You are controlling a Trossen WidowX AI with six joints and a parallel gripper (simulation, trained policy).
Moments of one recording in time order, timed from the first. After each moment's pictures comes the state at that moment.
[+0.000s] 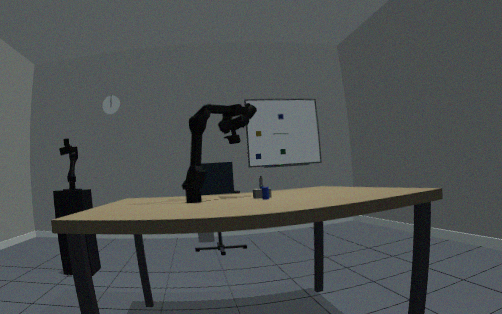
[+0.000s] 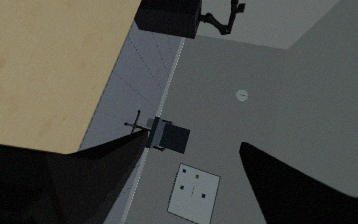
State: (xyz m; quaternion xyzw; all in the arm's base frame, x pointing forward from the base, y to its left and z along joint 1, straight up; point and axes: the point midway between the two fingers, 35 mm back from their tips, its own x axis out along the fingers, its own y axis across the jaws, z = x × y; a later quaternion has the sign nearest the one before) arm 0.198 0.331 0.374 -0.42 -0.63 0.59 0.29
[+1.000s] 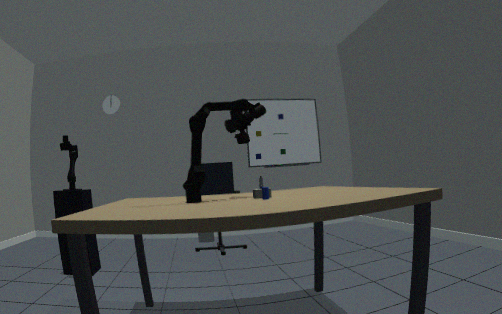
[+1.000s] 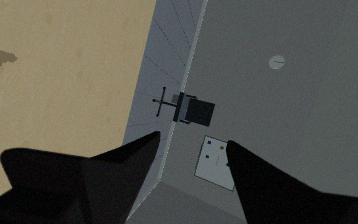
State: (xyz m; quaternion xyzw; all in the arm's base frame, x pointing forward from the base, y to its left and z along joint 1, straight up) arm 0.245 0.266 0.355 -0.51 -0.54 0.58 0.33
